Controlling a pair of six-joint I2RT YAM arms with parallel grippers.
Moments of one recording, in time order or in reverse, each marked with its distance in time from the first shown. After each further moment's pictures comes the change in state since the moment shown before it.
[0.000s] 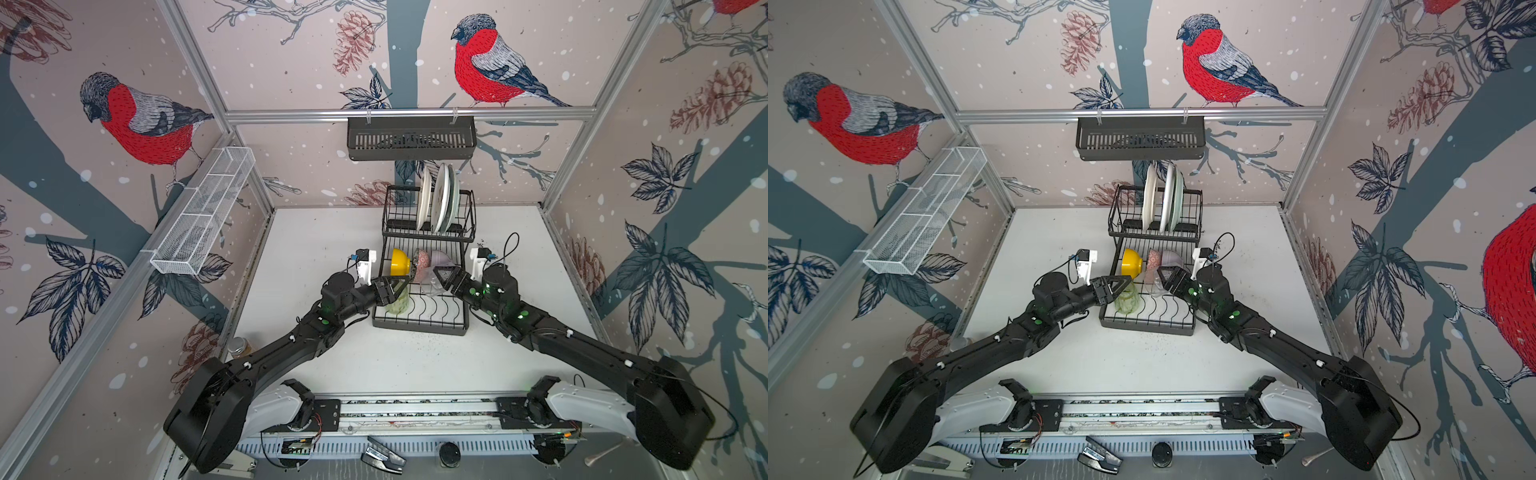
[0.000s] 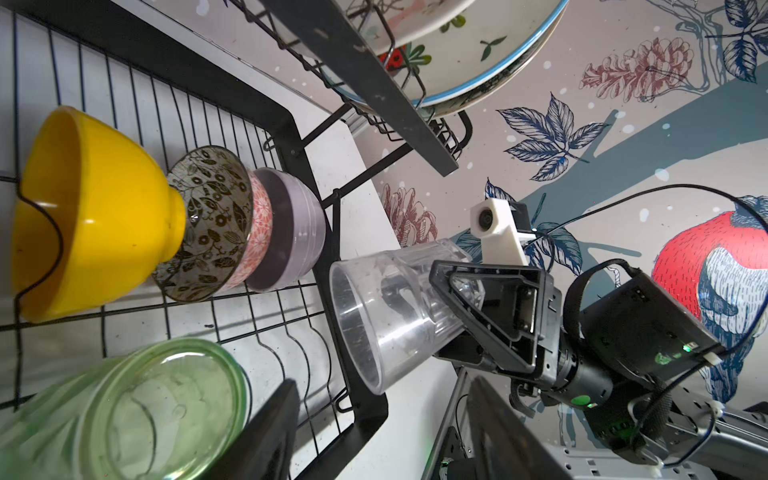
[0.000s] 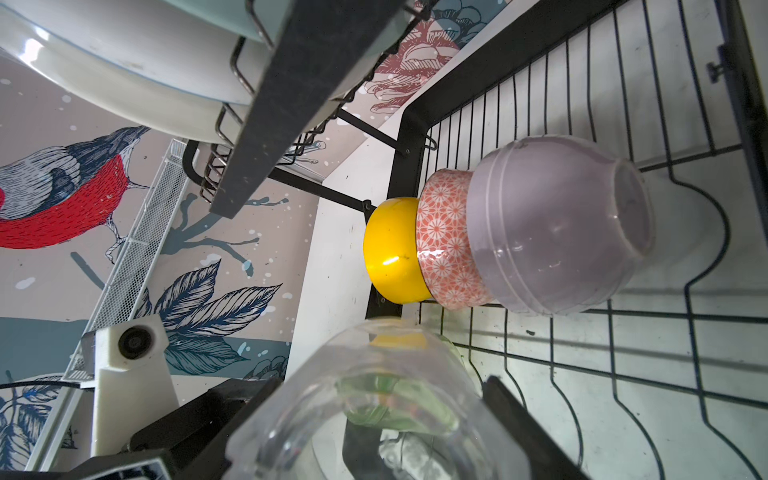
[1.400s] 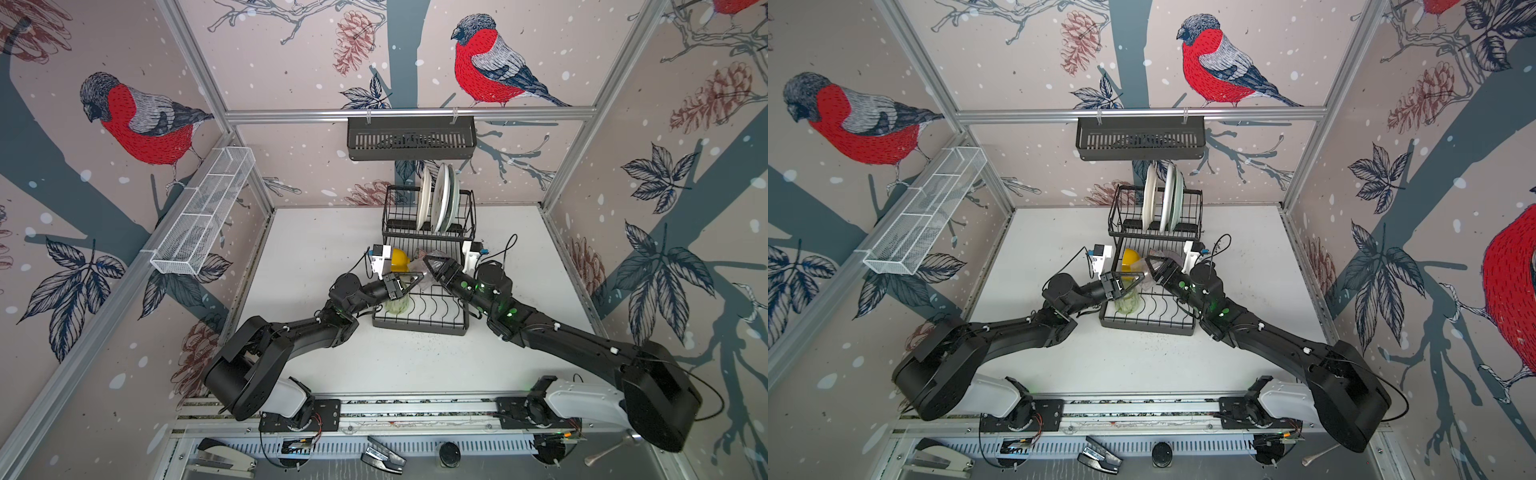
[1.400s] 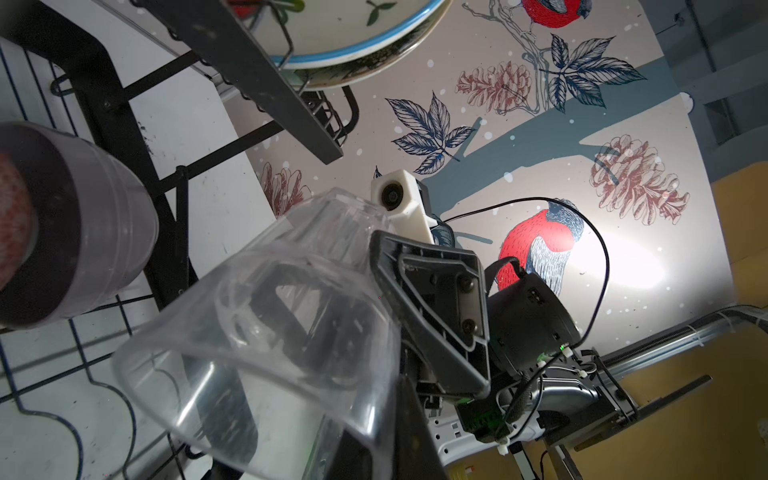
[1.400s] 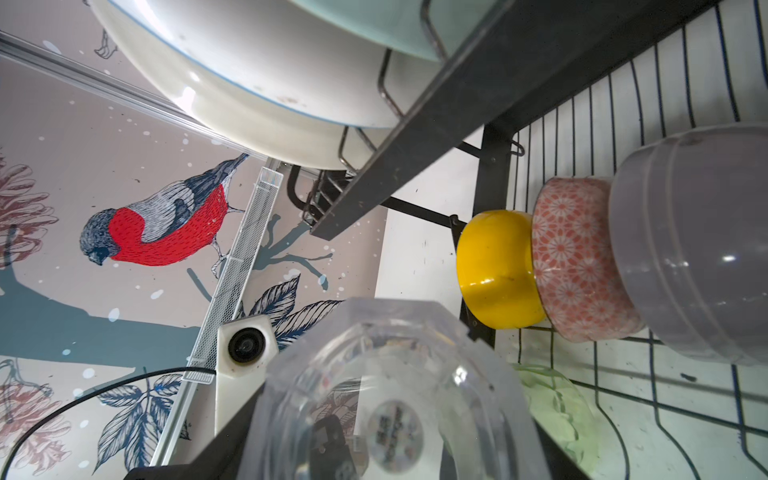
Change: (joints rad) left arm -0.036 0.256 0.008 0.534 0.179 -0.317; right arm 0.087 0.092 0.039 0.218 0.031 0.125
